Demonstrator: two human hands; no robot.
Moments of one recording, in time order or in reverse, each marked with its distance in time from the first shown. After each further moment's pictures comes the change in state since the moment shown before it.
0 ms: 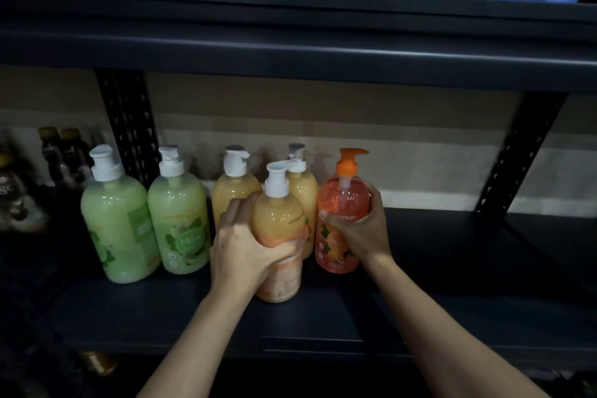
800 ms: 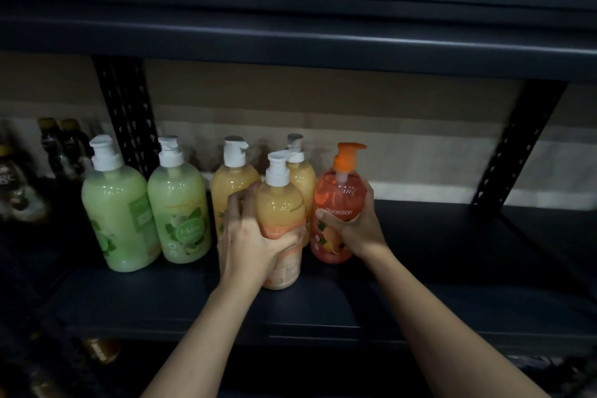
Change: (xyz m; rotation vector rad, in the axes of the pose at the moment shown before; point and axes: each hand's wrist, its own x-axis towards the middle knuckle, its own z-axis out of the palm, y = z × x) left_hand -0.008 -0.004 0.013 0.103 -0.001 -0.019; right_hand -0.008 0.004 -0.002 -0.039 -0.172 0.095
